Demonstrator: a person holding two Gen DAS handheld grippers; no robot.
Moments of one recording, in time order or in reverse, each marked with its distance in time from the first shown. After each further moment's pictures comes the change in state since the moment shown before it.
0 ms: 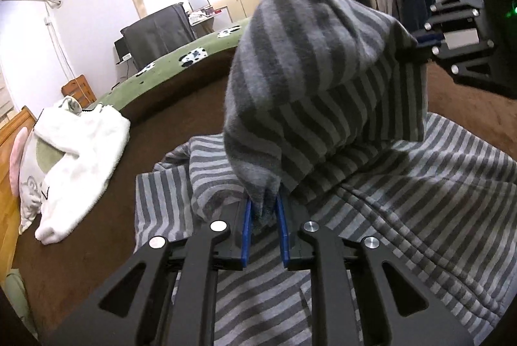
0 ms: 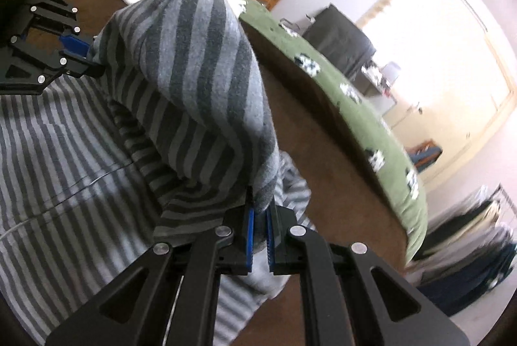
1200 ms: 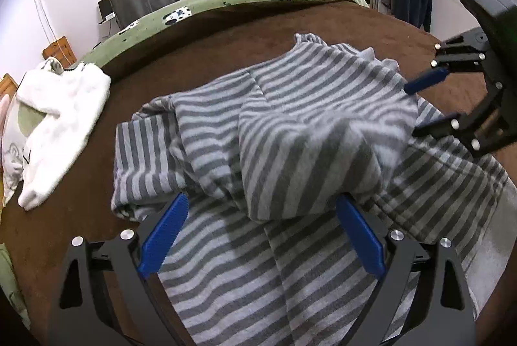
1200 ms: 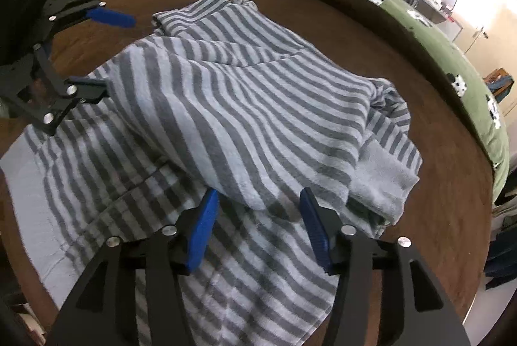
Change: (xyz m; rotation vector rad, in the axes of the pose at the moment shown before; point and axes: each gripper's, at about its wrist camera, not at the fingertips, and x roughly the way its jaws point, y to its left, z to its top) left arm -0.022 -0.009 -0.022 -0.063 0.182 -0.125; right arm -0.004 0.034 -0.019 0.212 0.250 0.426
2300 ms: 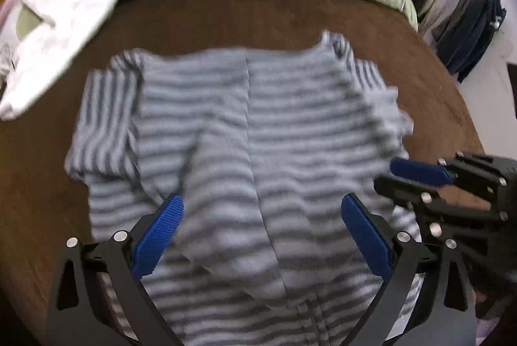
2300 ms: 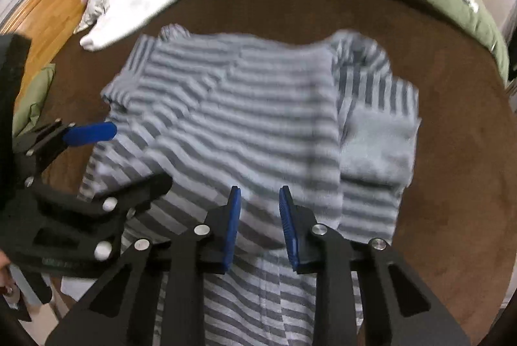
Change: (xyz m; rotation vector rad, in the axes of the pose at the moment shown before) left arm 0.045 -0.013 0.061 -0.400 0.282 -0.087; right arm 0.012 -0.046 0.027 0.505 0.109 0.081
